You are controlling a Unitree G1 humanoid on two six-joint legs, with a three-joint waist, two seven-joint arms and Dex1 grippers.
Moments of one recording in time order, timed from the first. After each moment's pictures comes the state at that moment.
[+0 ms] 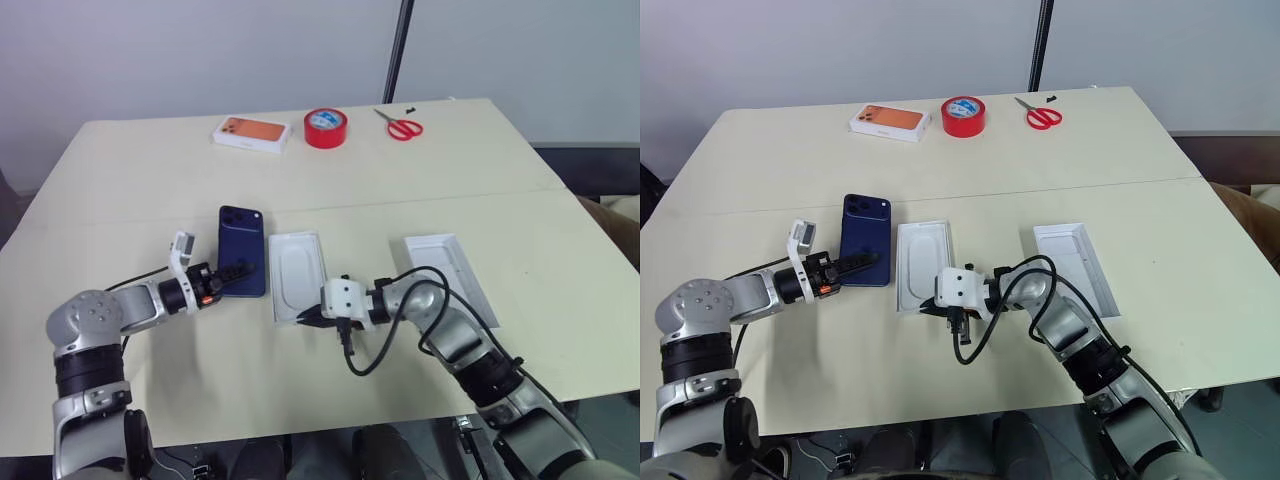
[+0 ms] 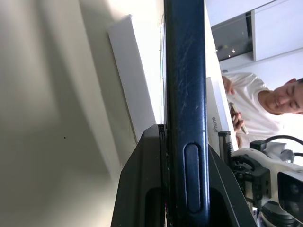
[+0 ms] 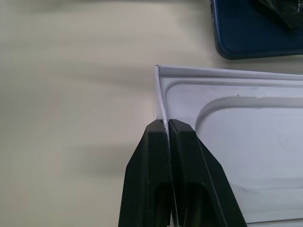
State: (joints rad) left arm -0.49 0.45 0.46 0.18 -0.88 1.39 -0.62; right arm -0.52 -0.37 0.46 0.08 -0.03 0.12 1.04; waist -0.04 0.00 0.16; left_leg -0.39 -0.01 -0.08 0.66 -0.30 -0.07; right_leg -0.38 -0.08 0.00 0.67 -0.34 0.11
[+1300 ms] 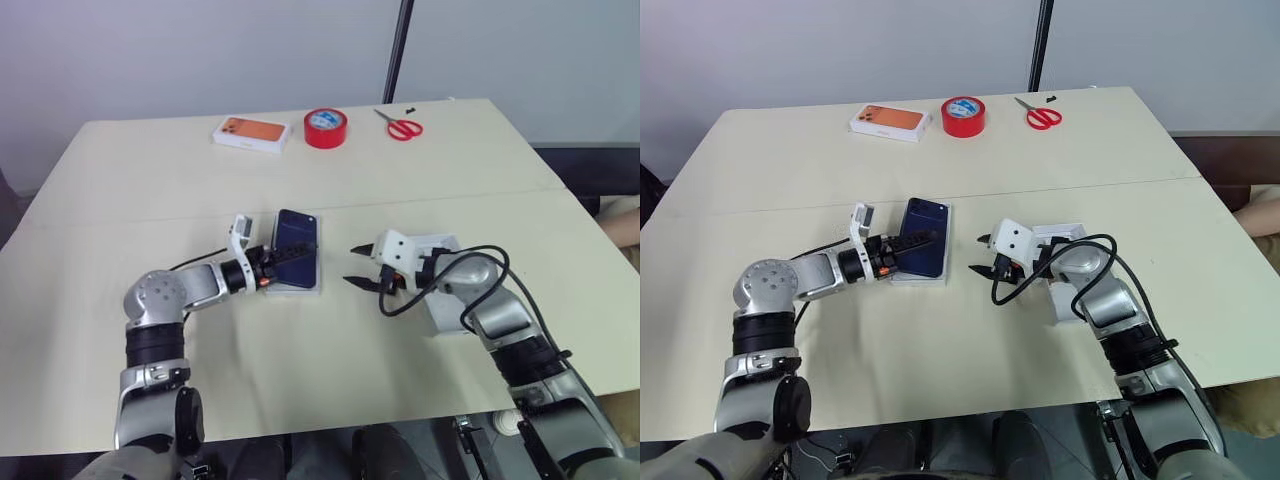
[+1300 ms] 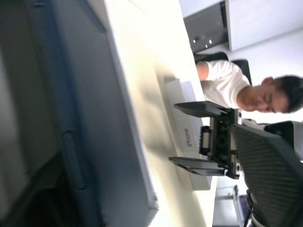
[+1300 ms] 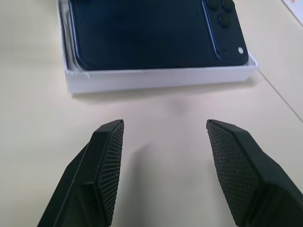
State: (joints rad) left arm -0.60 0.25 0.35 0.21 -0.90 1.31 -0.45; right arm -0.52 -0.51 0.23 0.11 0.02 0.14 0.95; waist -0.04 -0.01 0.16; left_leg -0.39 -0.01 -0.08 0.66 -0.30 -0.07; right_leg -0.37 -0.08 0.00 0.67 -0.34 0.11
